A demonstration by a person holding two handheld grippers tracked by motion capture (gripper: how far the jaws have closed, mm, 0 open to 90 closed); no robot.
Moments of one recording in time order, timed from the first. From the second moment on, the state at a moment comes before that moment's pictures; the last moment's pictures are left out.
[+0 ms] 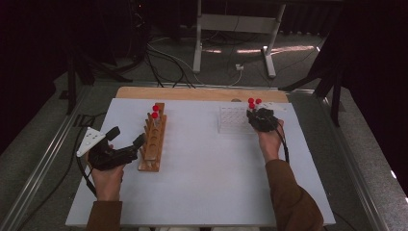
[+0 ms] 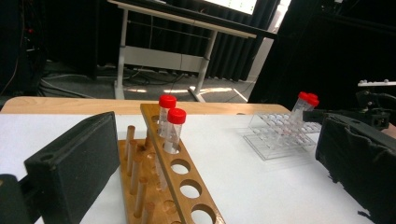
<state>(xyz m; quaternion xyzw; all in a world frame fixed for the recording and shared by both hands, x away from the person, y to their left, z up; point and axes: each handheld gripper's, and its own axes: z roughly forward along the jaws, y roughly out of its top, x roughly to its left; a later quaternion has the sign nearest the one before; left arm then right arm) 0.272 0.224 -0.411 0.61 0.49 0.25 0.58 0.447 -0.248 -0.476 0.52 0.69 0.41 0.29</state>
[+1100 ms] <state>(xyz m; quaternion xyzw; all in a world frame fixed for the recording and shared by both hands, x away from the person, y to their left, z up) 0.273 0.228 -0.419 0.61 0.50 0.25 0.56 0.431 -0.249 -0.433 0.49 0.69 0.43 0.33</state>
